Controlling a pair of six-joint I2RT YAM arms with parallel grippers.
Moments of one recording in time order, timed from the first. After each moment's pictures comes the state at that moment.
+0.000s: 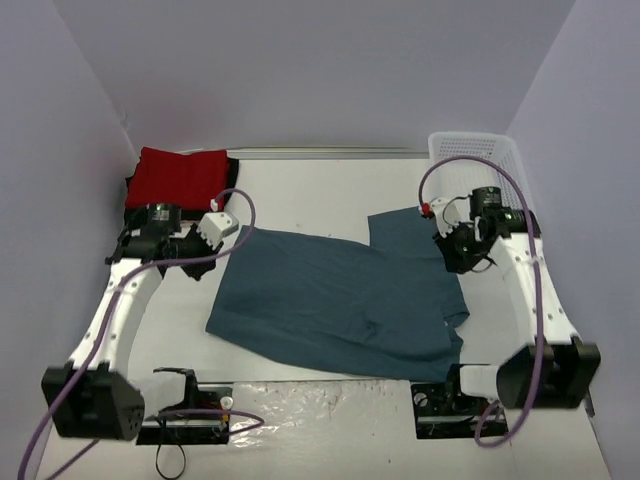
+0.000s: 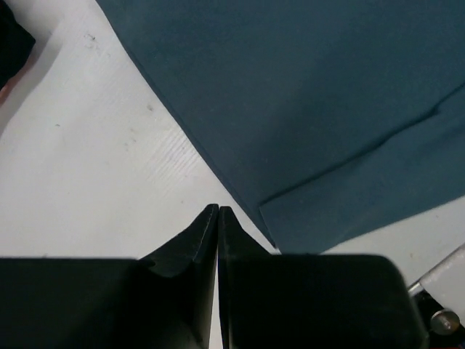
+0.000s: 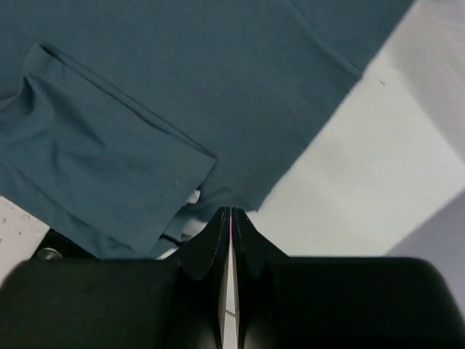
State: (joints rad) left arm -0.05 1.10 1.04 -0.91 0.42 0.68; right arm -0.01 1.22 1.19 -1.14 -0.24 -0.68
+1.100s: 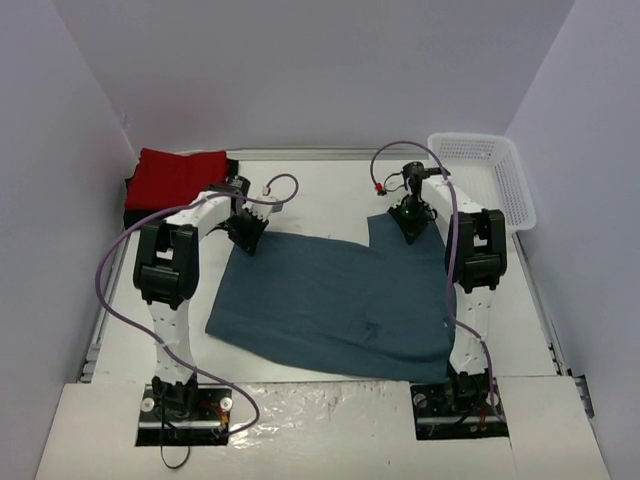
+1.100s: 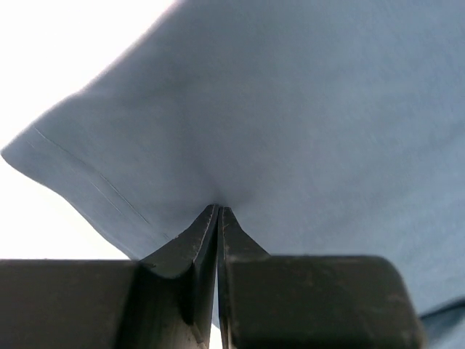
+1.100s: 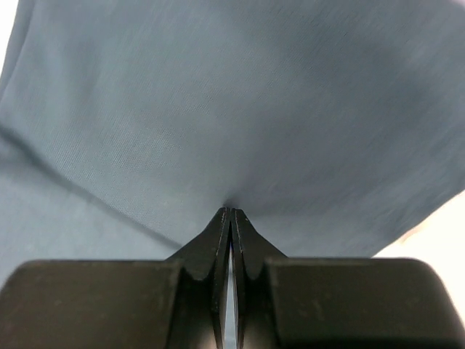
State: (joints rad) left arm -0.23 2.03 1.52 -0.78 0.30 0.47; right arm 0.14 2.18 1.70 -0.93 -0.08 -0.49
